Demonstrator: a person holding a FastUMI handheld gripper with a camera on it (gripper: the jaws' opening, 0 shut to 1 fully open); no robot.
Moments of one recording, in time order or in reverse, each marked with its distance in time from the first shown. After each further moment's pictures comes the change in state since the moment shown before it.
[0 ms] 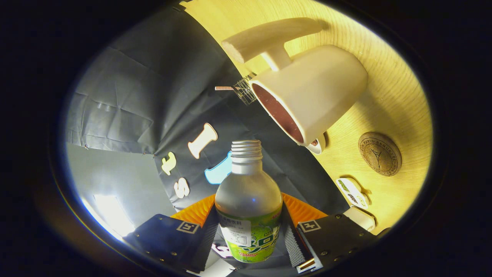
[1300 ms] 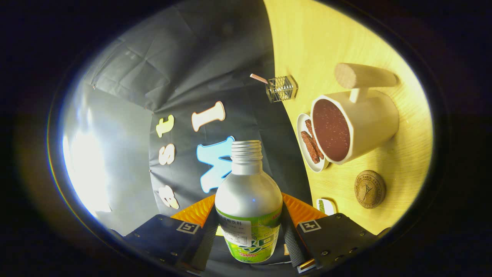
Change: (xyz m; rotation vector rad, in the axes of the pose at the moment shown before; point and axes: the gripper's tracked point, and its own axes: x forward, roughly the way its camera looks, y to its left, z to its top) arm -0.001 0.005 -0.015 -0.473 0.084 -0.061
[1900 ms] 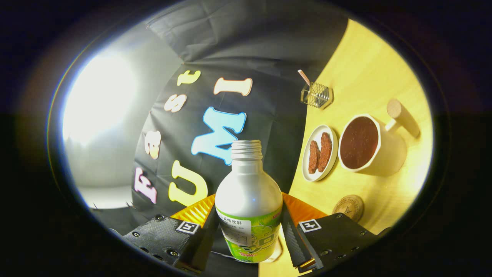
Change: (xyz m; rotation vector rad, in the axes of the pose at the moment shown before) arm -0.012 -0.015 -0.032 -0.519 0.112 -0.018
